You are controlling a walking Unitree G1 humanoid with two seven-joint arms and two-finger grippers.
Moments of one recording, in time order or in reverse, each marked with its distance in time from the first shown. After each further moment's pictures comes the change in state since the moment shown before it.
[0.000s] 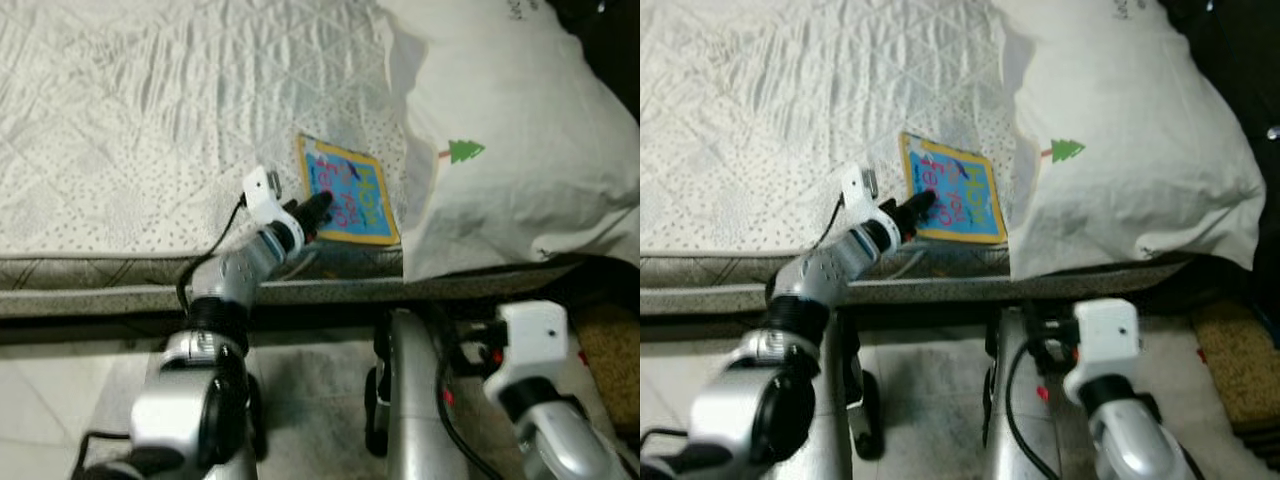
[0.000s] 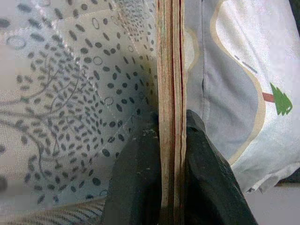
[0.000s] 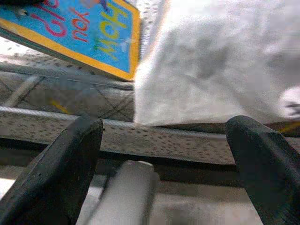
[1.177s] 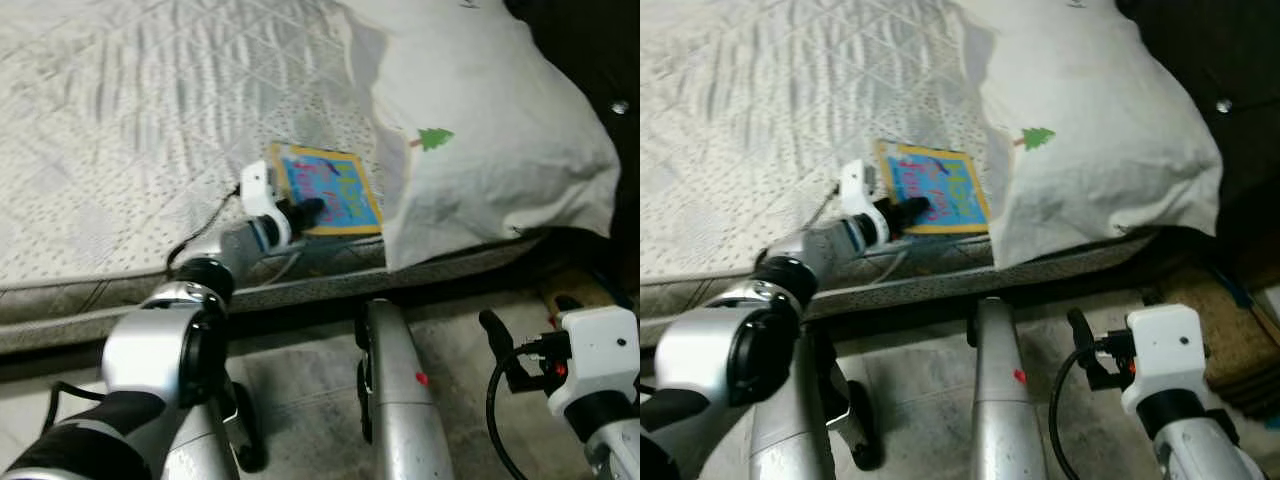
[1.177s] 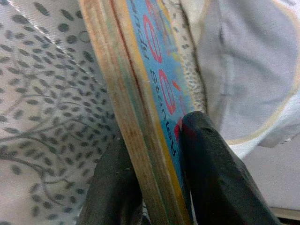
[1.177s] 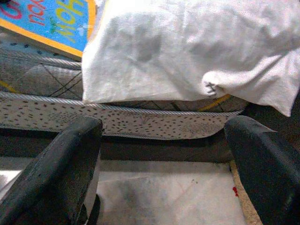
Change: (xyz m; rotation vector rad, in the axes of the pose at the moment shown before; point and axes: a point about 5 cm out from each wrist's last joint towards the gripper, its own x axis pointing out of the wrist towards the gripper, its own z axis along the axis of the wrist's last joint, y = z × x) left arm 0.002 0.023 0.016 0.159 0.107 0.073; right arm -0.026 -0.032 0.019 -0.130 0.027 -0.050
